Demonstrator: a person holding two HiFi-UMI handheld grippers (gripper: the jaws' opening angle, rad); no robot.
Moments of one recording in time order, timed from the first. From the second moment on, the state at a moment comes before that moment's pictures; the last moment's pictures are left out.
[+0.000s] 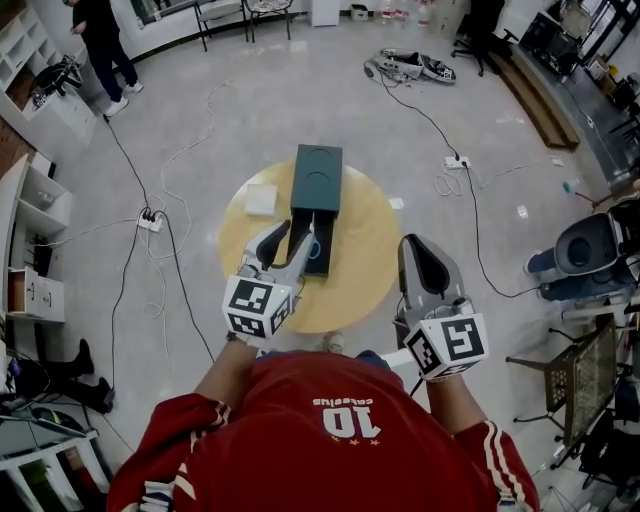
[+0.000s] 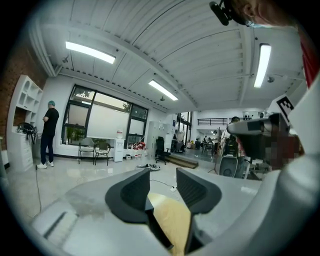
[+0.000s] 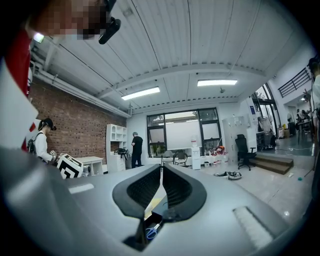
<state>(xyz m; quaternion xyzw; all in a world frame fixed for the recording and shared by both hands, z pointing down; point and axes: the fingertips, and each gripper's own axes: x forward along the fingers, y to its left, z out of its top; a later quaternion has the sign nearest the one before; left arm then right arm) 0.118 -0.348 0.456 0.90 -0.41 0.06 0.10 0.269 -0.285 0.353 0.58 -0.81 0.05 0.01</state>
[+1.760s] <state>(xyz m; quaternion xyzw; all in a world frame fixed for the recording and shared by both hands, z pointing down) 0.146 -0.414 0.789 0.74 -0.44 0.35 0.35 0.331 -0.320 0.424 0.55 -0.82 0.12 0.05</state>
